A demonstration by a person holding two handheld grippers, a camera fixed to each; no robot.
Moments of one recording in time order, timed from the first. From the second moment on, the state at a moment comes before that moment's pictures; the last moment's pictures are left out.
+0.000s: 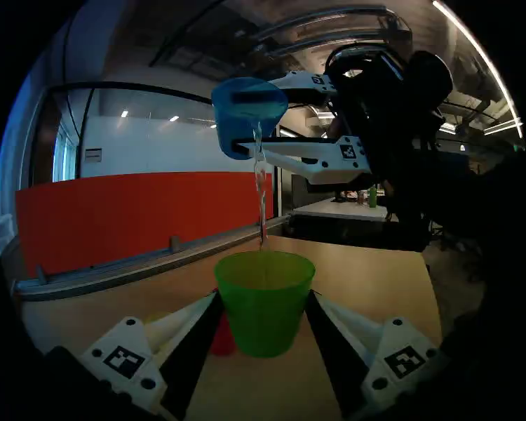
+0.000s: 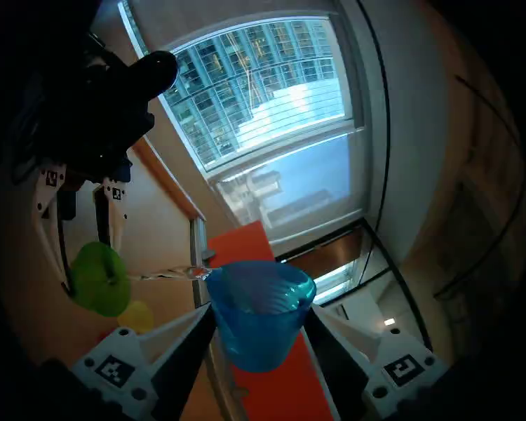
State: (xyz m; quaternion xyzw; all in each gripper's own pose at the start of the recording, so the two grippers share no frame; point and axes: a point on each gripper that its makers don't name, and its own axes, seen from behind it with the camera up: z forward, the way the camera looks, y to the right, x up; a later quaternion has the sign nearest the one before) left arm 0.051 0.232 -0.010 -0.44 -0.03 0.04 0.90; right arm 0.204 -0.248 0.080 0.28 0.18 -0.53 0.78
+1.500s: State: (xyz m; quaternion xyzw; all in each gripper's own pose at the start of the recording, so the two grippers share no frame) left arm 0.052 0.235 -0.009 -0.44 -0.03 0.04 0.90; right arm 0.225 -0.242 0.087 0.25 0.22 -0.59 0.74
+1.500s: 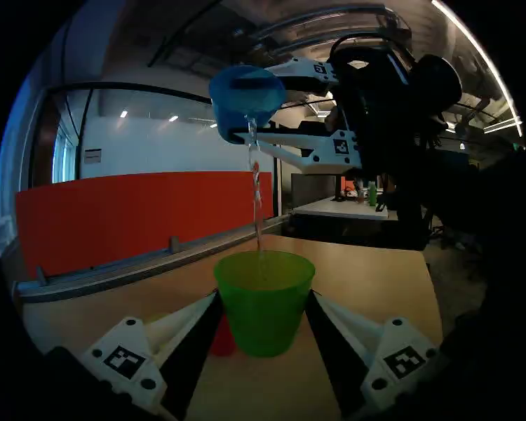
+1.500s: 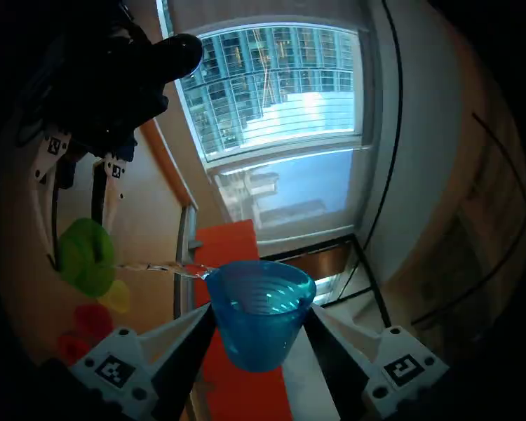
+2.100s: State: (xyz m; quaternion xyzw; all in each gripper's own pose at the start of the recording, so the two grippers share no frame) left arm 0.051 0.240 -0.010 -0.44 -0.03 0.05 0.90; right arm 0.231 -0.242 0.090 0.23 0.23 -0.62 0.71
